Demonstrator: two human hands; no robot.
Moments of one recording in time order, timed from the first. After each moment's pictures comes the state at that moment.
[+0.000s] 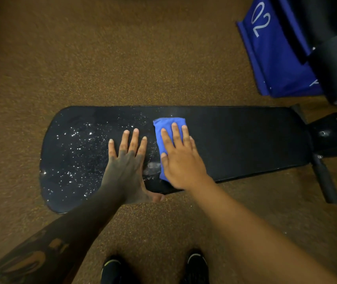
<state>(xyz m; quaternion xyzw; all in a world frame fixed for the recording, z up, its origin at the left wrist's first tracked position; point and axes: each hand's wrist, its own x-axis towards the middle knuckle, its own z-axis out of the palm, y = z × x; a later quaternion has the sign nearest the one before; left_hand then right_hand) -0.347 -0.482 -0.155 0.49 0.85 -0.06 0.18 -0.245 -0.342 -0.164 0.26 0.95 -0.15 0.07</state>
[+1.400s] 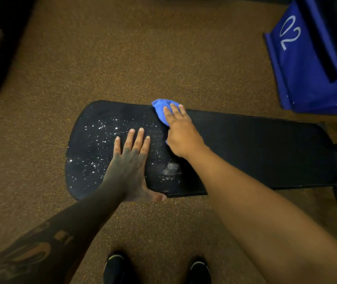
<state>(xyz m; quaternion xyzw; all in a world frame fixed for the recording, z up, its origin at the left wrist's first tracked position) -0.369 -0.515 -0.154 0.46 0.87 -0.06 0.17 -0.339 -0.325 -0.163 0.20 0.95 -0.22 0.05</state>
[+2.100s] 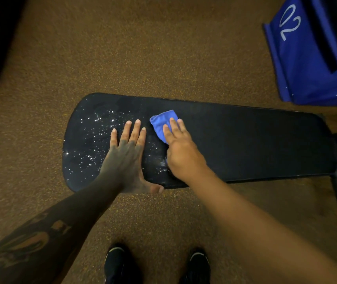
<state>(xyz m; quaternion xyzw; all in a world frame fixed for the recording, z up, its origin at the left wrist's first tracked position) -0.369 -0.516 -0.154 0.46 0.87 -0.07 0.17 -0.278 -0.368 -0.155 0.20 0.95 -0.25 0.03</state>
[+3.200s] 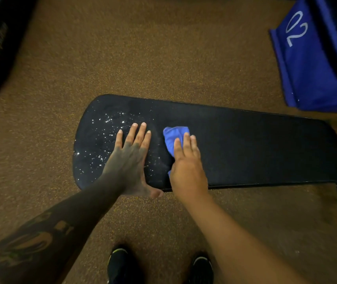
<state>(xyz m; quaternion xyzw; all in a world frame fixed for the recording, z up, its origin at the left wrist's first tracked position) -0.378 -0.531 -0.155 0.48 0.86 -0.07 0.16 -0.258 -0.411 -0.159 0.29 0.93 -0.22 0.02</state>
